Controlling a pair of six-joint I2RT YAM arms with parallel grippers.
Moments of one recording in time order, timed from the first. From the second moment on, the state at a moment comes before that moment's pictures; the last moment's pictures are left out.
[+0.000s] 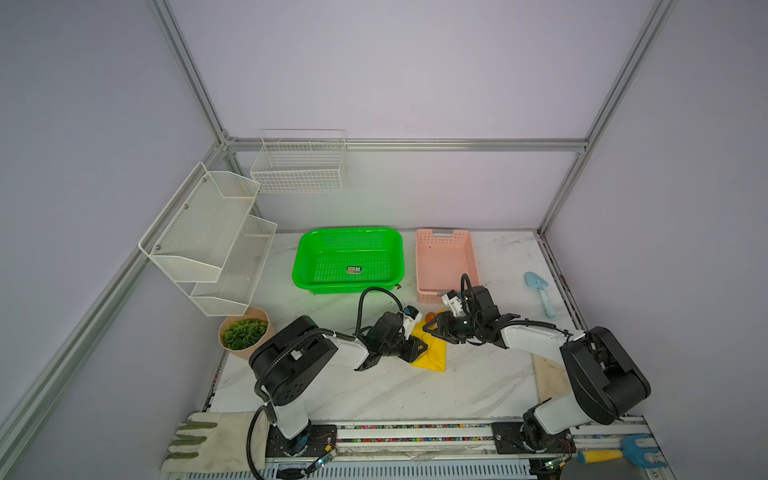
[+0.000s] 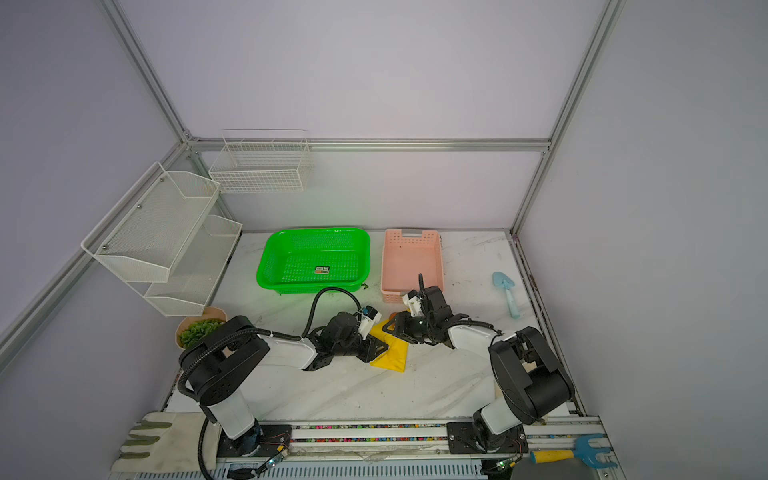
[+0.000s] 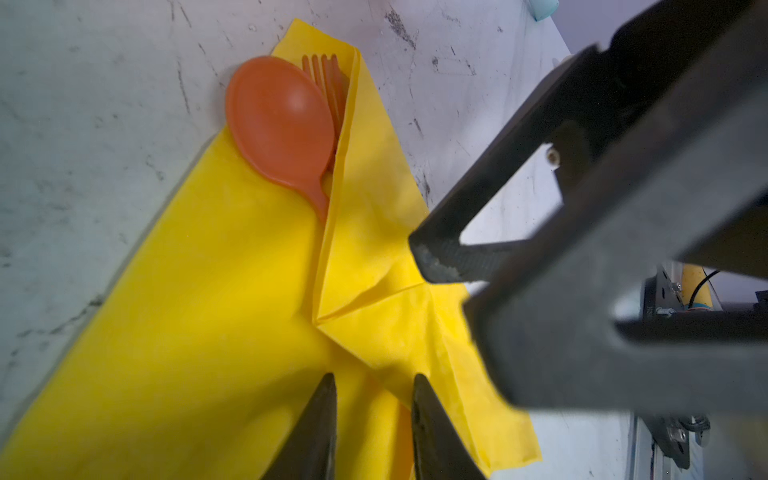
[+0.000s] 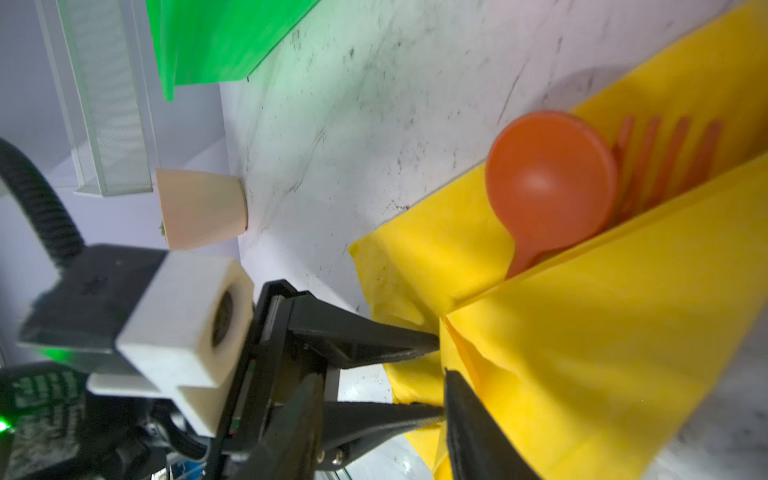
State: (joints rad) left arm -0.79 1.76 0.66 0.43 0.32 -0.44; right arm 0.47 1.50 0.68 0.00 -0.65 0.80
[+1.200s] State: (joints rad) left arm -0.79 1.67 0.67 0.42 0.35 -0.45; right arm 0.47 1.61 0.71 -0.06 -0.50 0.73
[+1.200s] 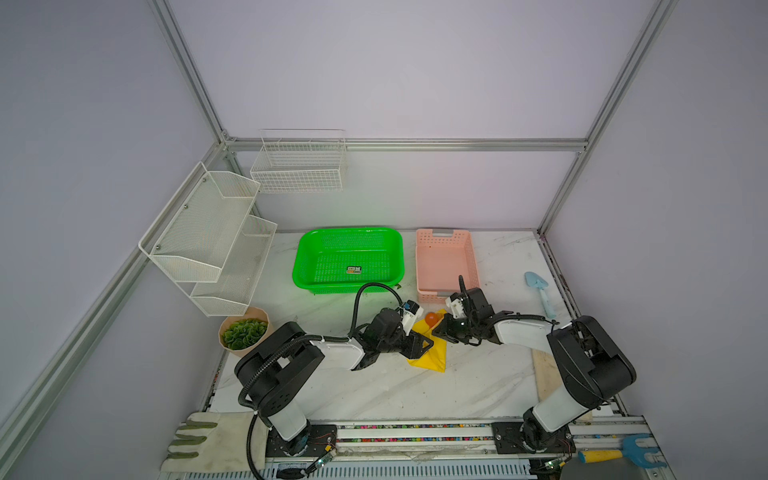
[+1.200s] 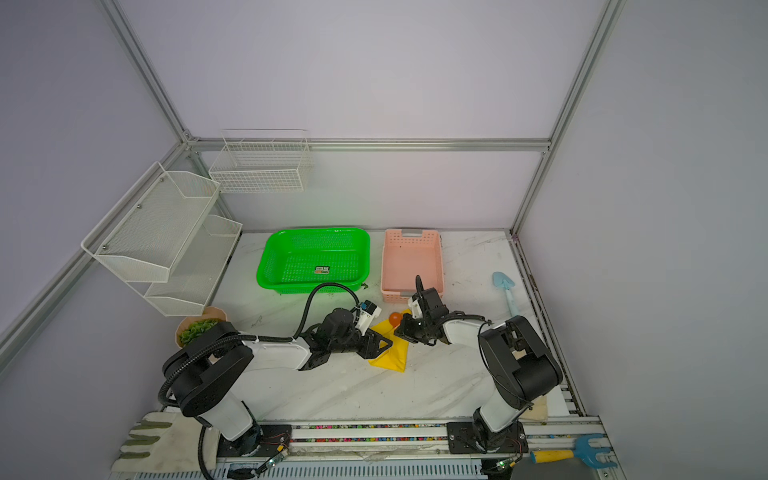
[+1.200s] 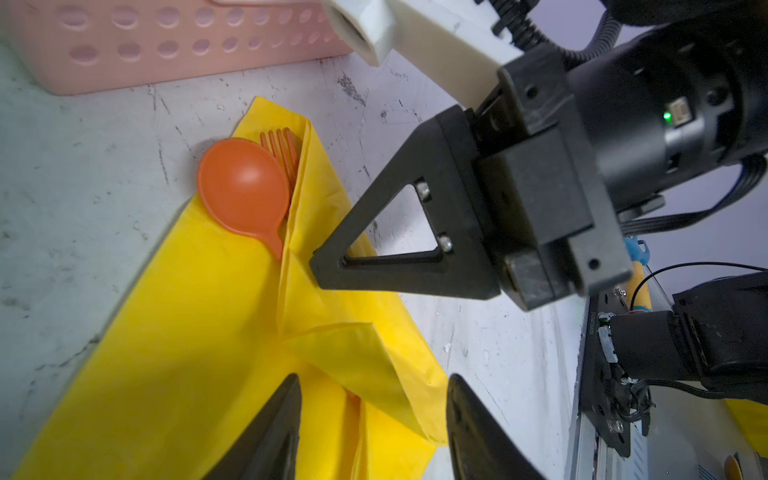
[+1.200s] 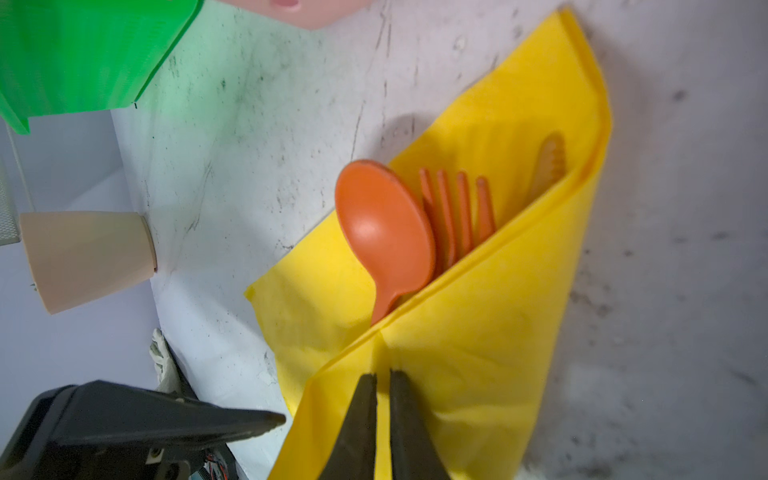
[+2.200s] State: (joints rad) left arm -0.80 1.74 0.73 0.26 0.24 -0.45; right arm 0.56 1.53 0.89 -0.29 -0.26 0.71
